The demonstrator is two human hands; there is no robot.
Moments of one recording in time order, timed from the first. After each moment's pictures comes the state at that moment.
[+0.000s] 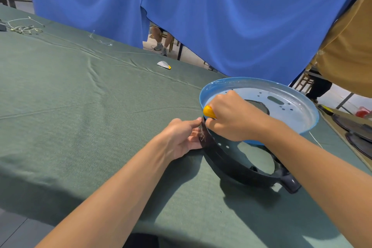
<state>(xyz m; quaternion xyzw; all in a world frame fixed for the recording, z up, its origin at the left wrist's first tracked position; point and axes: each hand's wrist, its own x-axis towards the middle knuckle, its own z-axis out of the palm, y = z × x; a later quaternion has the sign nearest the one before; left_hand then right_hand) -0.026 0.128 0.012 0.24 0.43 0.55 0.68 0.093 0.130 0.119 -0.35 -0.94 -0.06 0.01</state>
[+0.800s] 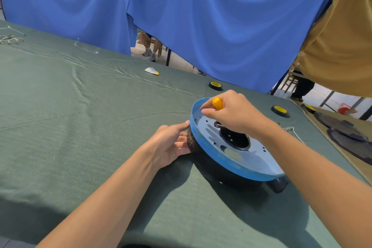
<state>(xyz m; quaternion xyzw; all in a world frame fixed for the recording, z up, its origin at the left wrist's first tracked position) -0.026 0.124 0.012 0.24 0.44 0.54 0.67 0.120 0.147 0.120 -0.49 -0.85 0.10 0.18</state>
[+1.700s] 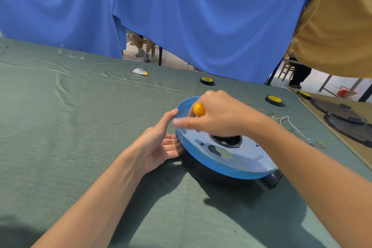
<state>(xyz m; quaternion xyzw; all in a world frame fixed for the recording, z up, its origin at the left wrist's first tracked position) -0.027 0.126 0.013 0.26 0.45 0.51 0.68 0.125 0.137 0.124 -0.43 -0.90 0.08 0.10</state>
